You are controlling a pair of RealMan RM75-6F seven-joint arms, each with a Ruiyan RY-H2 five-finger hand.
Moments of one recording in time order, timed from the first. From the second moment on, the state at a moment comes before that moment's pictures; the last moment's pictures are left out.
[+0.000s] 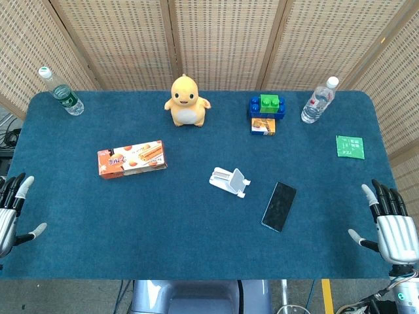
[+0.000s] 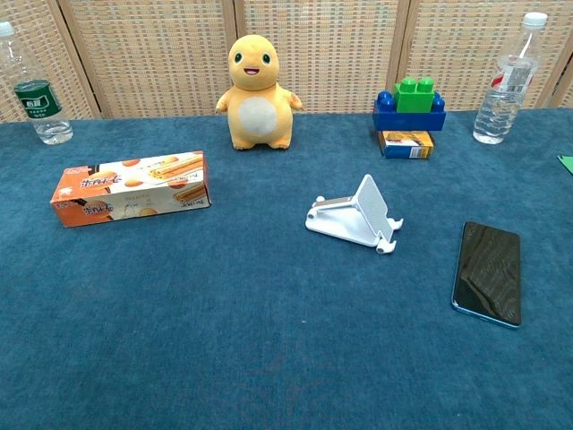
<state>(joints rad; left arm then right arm) -0.08 -1.13 -0.04 -1.57 1.54 1.54 0.04 0.07 -1.16 0.08 -1.55 -1.54 1.55 -0.06</state>
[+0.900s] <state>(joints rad) -0.10 -1.14 -0.06 -1.58 1.49 1.50 0.07 0.41 -1.23 -0.02 -1.37 -1.95 1.31 0.19</state>
